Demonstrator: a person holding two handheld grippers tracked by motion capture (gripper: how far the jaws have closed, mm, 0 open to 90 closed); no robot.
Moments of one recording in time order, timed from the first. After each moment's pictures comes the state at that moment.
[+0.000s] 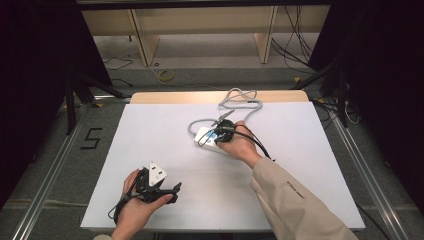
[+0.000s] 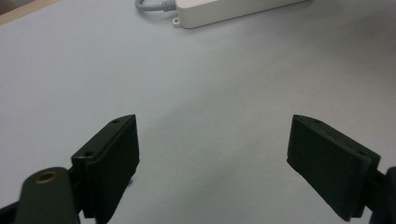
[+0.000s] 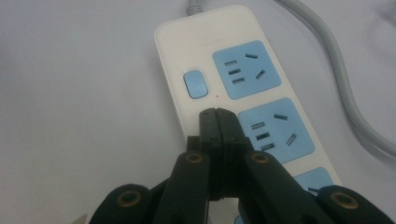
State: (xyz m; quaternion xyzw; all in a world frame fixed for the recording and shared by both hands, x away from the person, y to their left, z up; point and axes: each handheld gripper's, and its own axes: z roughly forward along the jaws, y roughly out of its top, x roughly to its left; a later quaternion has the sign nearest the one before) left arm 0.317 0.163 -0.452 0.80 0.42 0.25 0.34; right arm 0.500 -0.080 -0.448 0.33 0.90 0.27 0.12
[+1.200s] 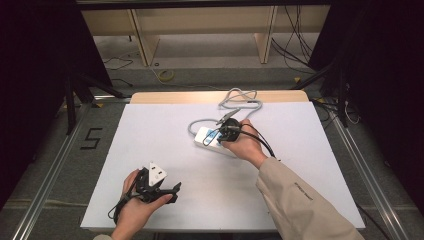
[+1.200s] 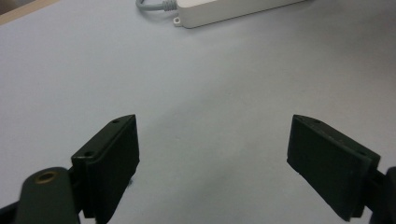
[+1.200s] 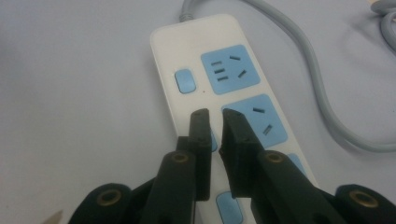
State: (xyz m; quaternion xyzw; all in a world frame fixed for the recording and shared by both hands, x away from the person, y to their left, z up) left arm 0.317 0.163 -0.452 0.80 0.42 0.26 0.34; right arm 0.496 -0.096 -0.438 0.31 0.90 0.29 0.13
